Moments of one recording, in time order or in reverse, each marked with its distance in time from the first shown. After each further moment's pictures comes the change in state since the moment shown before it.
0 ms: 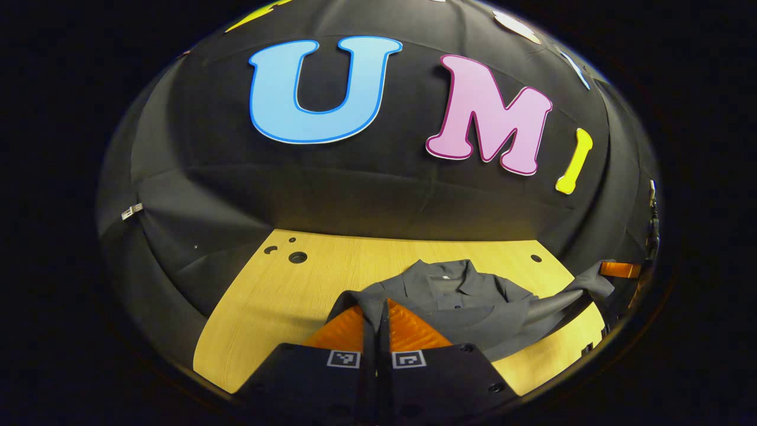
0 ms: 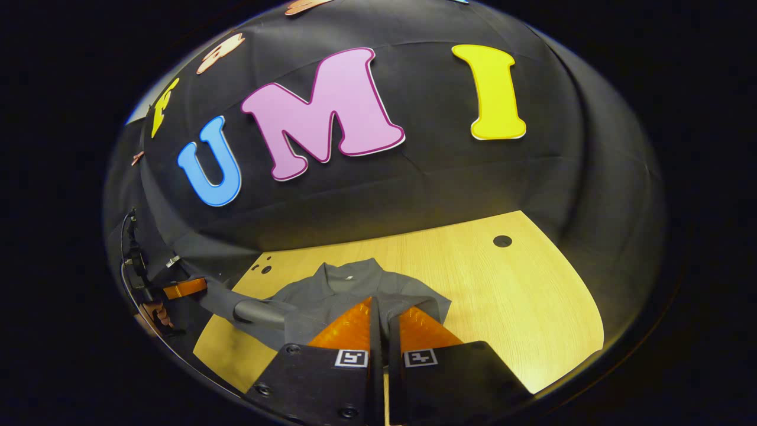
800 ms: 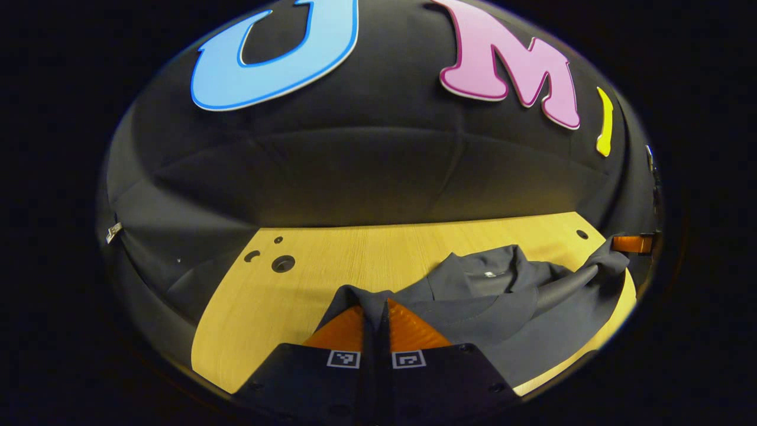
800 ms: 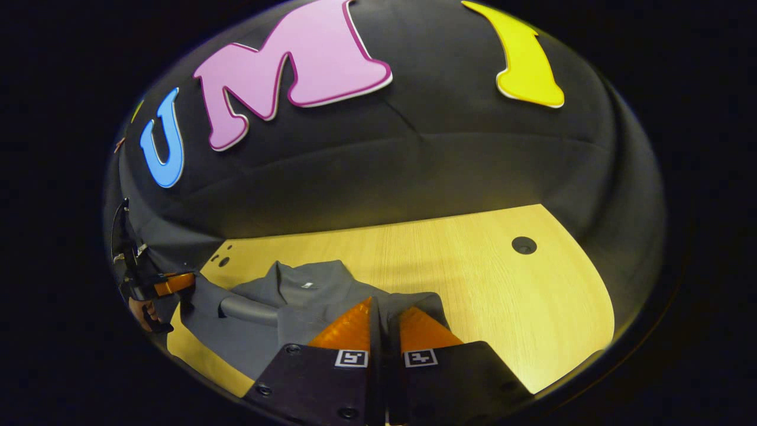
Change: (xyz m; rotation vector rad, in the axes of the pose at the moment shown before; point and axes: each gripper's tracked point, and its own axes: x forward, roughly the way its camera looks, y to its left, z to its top) left arm 0.165 0.011 -0.042 0.095 0.117 0.085; right arm 0.173 -0.045 -0.033 -0.057 0.116 -0.058
